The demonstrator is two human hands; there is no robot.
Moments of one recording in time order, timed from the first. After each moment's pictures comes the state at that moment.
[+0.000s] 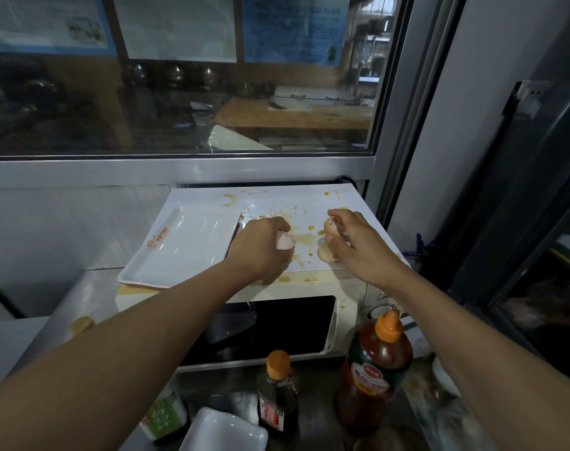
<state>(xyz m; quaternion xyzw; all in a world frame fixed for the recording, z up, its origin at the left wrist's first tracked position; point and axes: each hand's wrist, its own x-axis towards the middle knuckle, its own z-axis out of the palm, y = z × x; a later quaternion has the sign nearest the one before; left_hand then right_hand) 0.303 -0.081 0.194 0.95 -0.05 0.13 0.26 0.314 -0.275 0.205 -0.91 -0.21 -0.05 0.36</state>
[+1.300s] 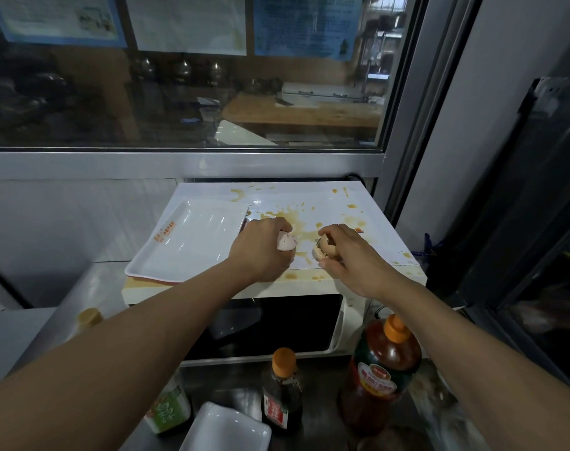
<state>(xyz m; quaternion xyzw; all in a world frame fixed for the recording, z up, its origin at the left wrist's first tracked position) 0.292 -0.076 0.197 0.96 -0.04 0.10 0.25 0.315 -0.264 0.184 -0.92 -0.29 -0.05 0.25</state>
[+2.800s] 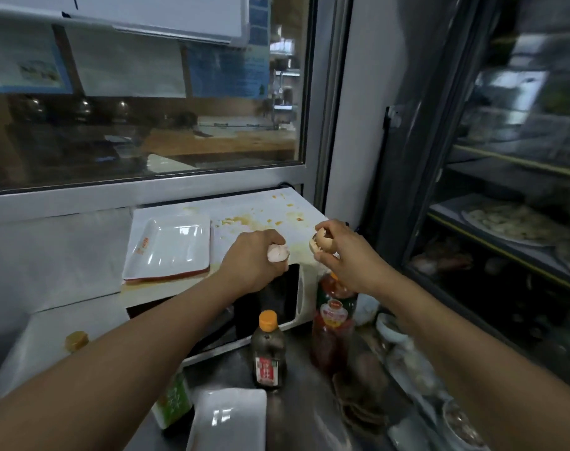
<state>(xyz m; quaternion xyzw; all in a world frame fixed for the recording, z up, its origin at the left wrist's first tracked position) 0.187 -0.086 0.227 0.93 -0.21 0.10 0.30 0.156 -0.273 0.235 -0.95 -0.12 -0.16 0.24</state>
